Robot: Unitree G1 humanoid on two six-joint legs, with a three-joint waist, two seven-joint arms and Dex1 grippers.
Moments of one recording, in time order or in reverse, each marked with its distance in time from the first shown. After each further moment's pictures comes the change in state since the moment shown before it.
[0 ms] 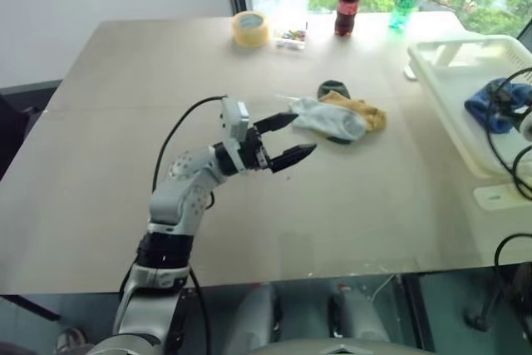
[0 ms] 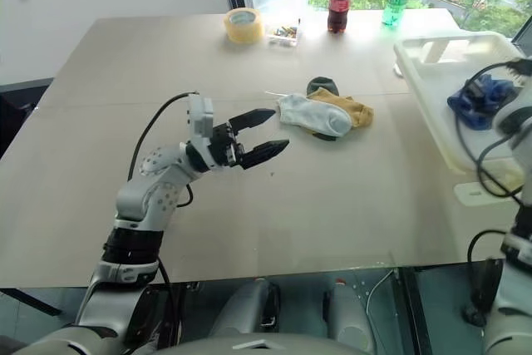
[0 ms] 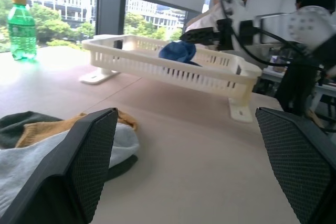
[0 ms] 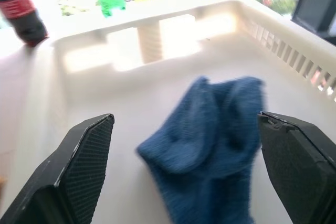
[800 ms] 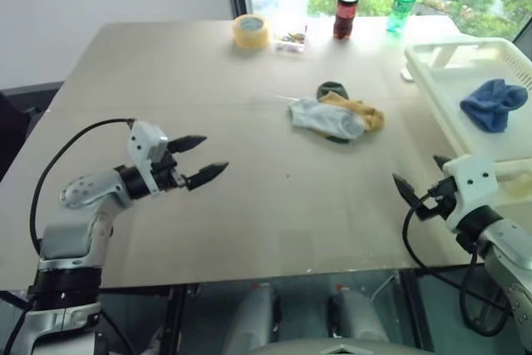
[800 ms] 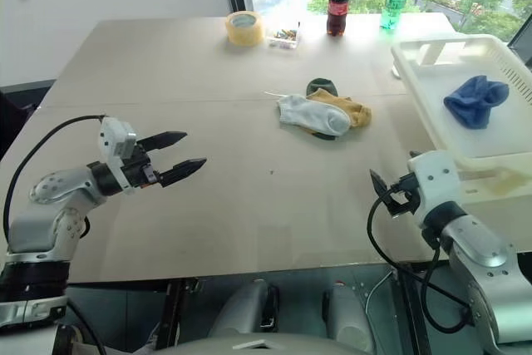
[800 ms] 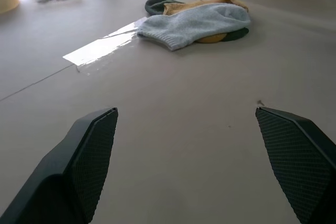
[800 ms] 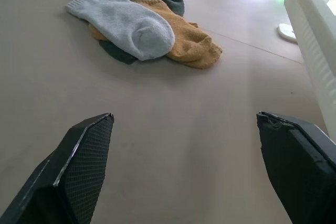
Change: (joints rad) left arm 0.377 0.454 0.259 -0.181 -0.180 0.233 -0.199; right arm 0.470 0.164 0.124 -0.387 0.045 0.019 0.073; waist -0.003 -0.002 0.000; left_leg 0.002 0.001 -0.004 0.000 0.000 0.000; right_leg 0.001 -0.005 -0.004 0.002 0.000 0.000
